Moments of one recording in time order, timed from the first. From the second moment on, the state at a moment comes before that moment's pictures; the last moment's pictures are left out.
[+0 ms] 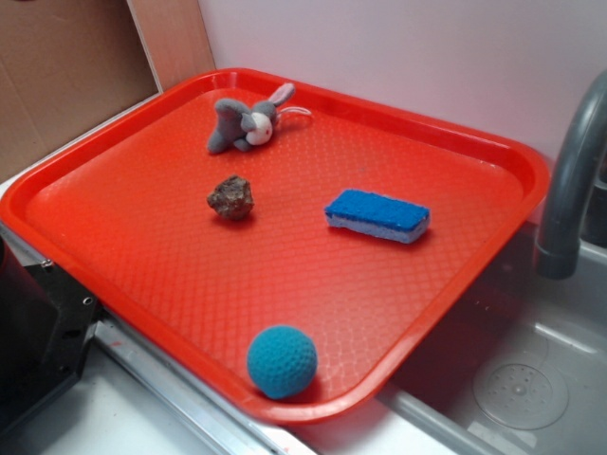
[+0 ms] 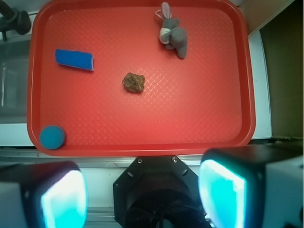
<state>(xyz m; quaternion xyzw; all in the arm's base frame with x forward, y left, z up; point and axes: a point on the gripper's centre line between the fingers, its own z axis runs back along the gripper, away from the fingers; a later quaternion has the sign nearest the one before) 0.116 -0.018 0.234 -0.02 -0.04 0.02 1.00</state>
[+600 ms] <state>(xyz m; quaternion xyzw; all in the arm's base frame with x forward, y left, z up) 0.137 -0.024 0.217 -0.01 -0.03 -0.07 1.00</state>
